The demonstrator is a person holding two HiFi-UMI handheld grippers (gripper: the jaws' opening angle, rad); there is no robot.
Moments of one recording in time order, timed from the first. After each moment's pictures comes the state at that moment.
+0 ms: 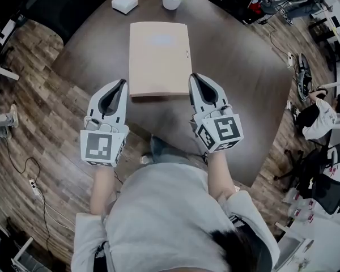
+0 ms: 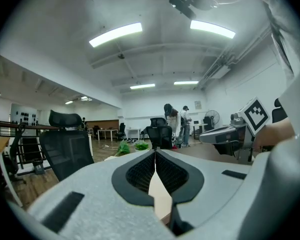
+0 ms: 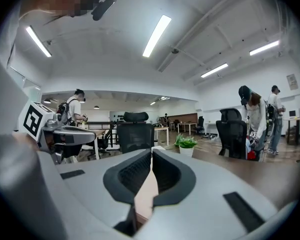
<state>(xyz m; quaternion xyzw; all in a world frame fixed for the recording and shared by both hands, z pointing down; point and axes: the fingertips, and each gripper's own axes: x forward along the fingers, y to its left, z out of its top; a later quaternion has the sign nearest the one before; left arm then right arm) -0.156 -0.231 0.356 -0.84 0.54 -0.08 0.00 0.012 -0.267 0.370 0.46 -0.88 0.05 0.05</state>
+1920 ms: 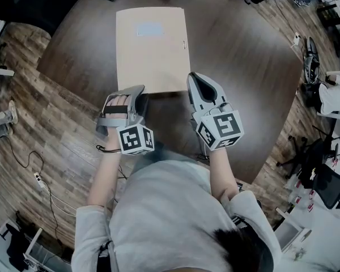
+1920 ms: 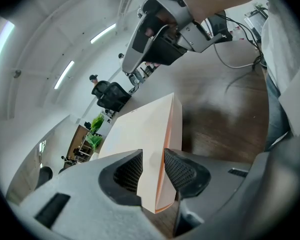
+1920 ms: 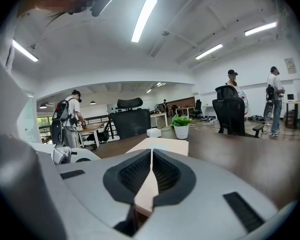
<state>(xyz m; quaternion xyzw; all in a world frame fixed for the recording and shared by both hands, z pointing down) -0.072 -0.260 0.556 -0.77 0.31 -0.53 0.21 0.038 -0.309 0.455 0.46 -0.87 0.13 0.10</state>
